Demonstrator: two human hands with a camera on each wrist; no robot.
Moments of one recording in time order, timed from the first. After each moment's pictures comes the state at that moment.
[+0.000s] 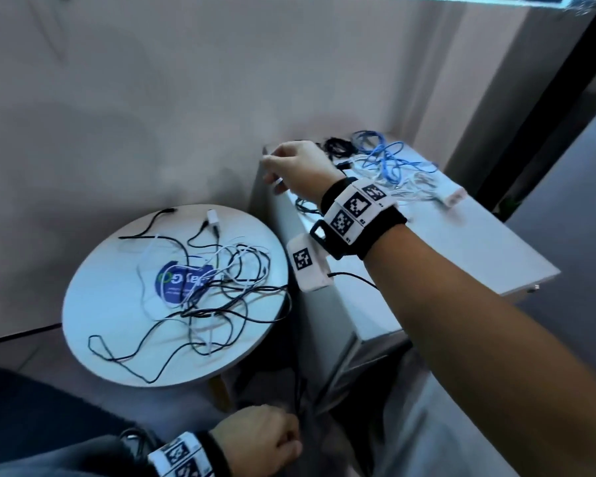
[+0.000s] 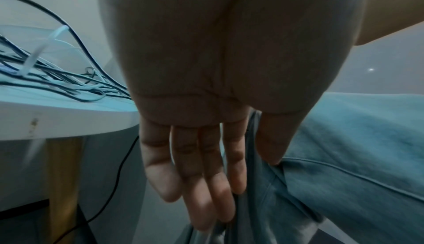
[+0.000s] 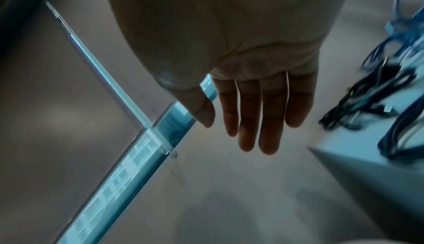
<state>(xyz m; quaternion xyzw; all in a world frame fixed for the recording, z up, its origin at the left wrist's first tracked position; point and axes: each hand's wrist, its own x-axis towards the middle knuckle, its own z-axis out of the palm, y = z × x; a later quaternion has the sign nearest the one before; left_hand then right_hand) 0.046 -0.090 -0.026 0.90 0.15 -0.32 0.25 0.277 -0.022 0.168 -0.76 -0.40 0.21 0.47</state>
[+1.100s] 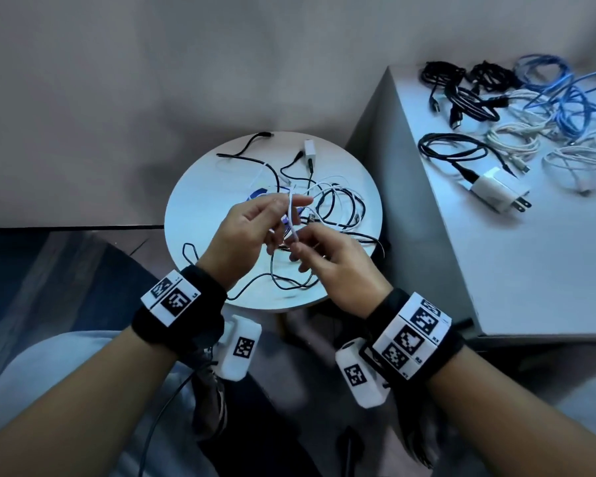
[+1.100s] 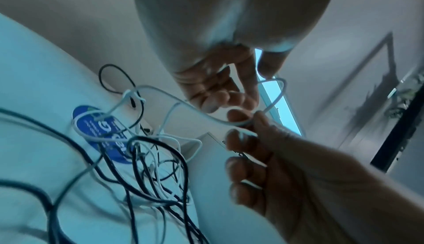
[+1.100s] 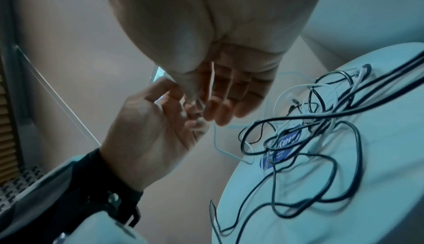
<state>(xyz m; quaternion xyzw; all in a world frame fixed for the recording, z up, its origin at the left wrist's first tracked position) 0.016 0.037 0.035 0.67 0.27 0.29 0.63 0.150 -0.070 0.020 -0.64 -0.51 0.35 0.46</state>
